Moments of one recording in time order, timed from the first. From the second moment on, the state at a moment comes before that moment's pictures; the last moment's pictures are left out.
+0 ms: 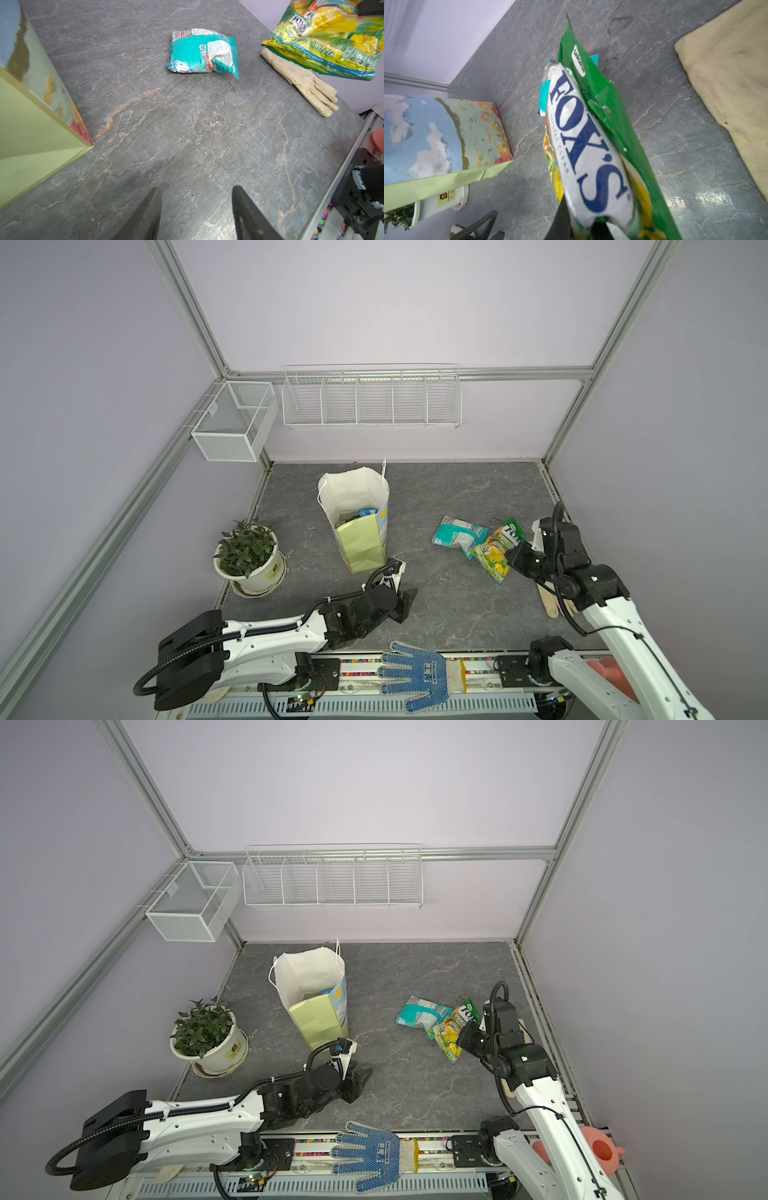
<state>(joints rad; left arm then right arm) -1.24 1.10 0.42 0.12 -0.35 -0.54 0.24 0.82 0.85 -0.87 -0.12 0.72</state>
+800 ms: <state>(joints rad) -1.25 1.08 0.38 0.12 -0.35 -0.56 0.56 0.99 1.09 -0.84 0.03 0.68</state>
